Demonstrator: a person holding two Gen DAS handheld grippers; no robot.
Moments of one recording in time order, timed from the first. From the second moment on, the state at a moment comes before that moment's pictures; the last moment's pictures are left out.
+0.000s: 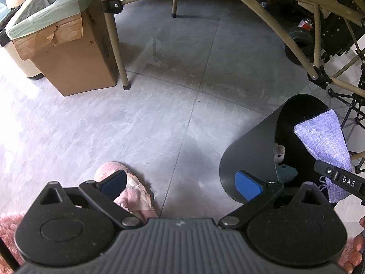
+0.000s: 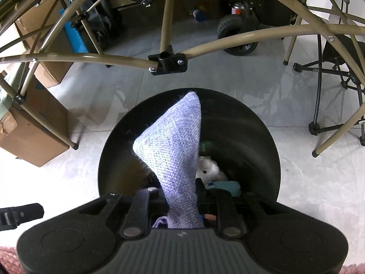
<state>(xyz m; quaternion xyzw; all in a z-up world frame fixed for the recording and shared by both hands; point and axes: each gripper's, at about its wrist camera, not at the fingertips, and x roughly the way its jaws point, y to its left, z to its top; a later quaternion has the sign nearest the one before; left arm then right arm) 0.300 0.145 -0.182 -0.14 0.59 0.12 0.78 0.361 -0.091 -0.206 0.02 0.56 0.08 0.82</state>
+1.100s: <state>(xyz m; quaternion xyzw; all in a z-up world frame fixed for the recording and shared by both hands) 0.296 0.138 -0.169 -0.14 0.57 0.11 0.80 0.356 -0.097 -0.192 -0.01 0.55 0.07 0.83</state>
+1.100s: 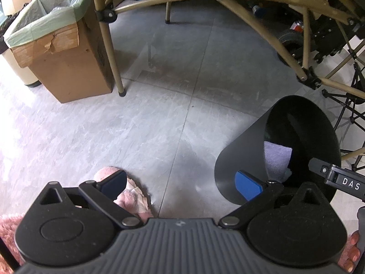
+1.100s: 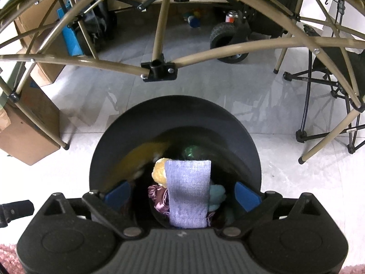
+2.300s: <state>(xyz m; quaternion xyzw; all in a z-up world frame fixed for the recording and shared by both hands) 0.301 0.044 -0.009 -0.10 0.36 0.04 0.93 0.318 -0.196 0.000 0.03 0.27 0.08 0.96</state>
